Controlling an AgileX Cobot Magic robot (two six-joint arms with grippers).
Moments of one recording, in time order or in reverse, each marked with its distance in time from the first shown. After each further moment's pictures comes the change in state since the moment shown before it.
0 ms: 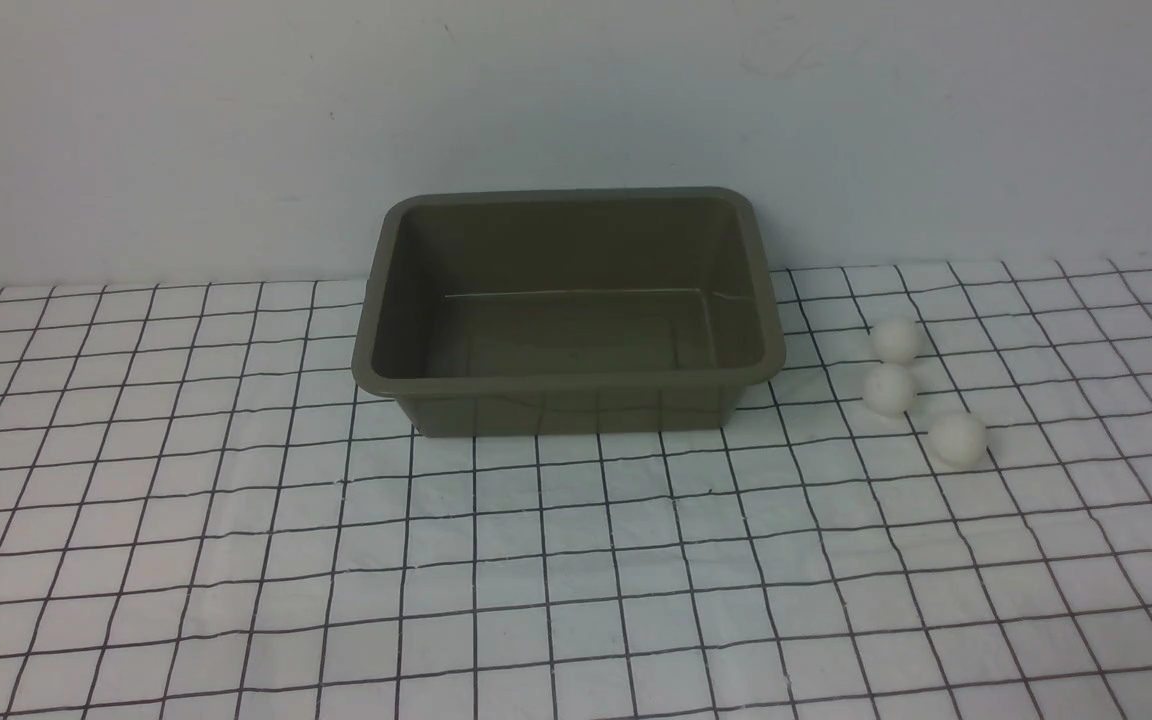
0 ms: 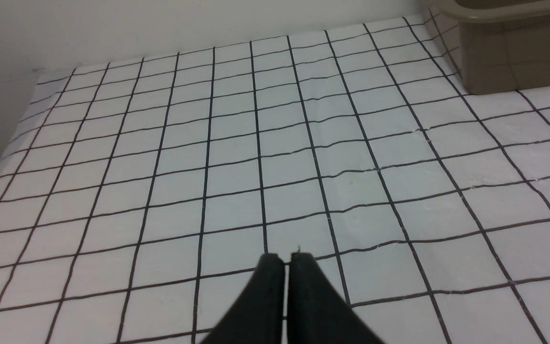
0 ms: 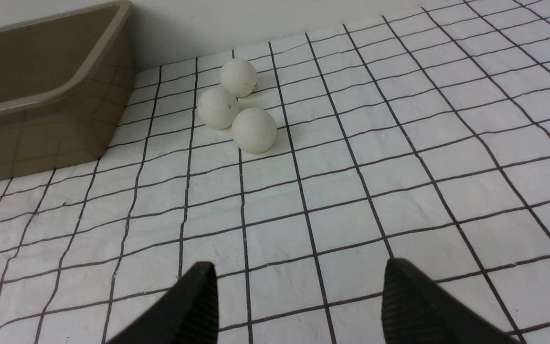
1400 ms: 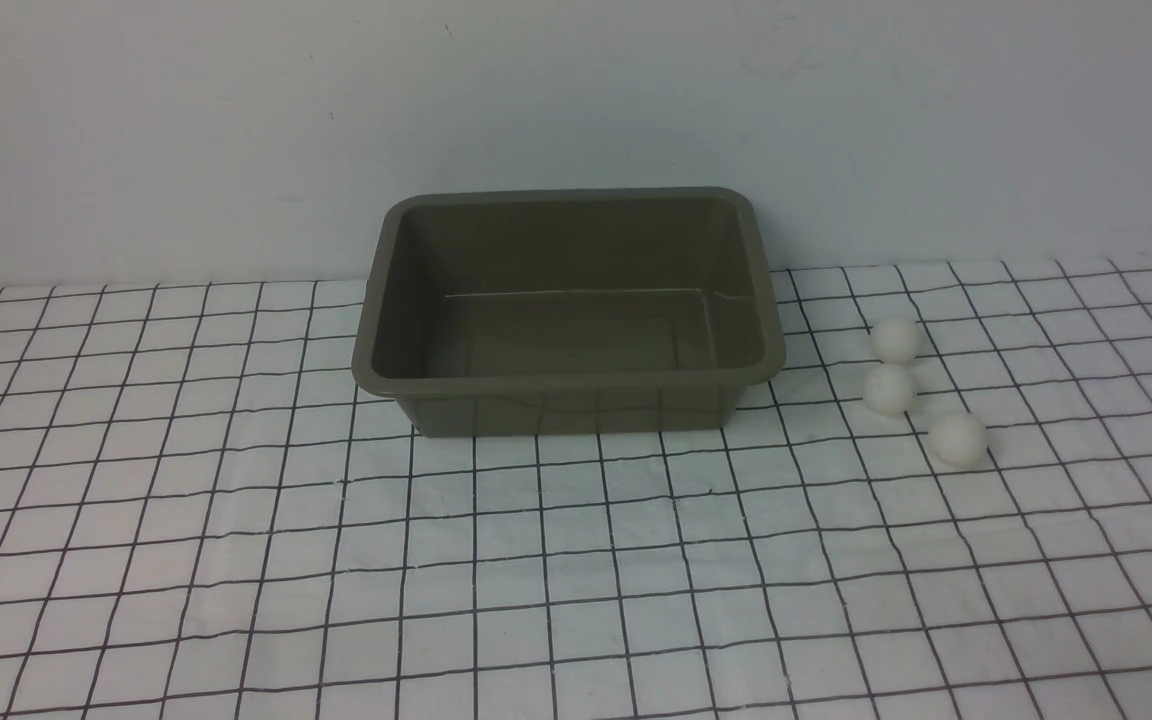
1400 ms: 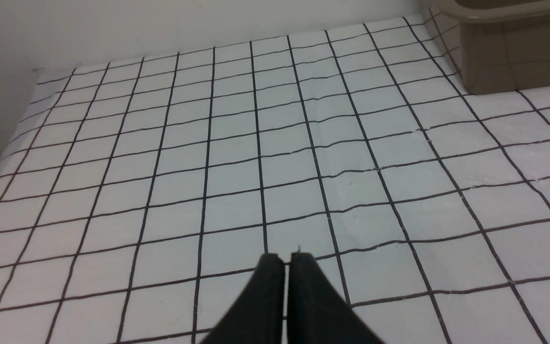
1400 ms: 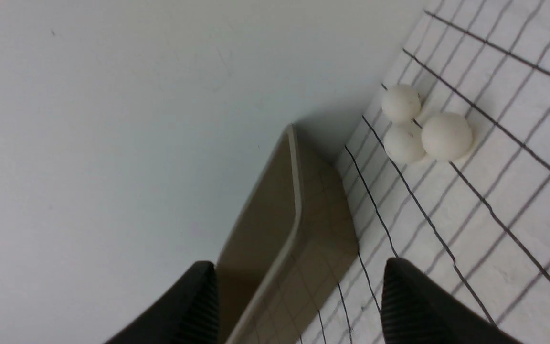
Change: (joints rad) right arm 0.000 0.000 0.000 0.754 -0.235 0.145; left arm 0.000 0.000 0.000 0.000 0.000 0.000
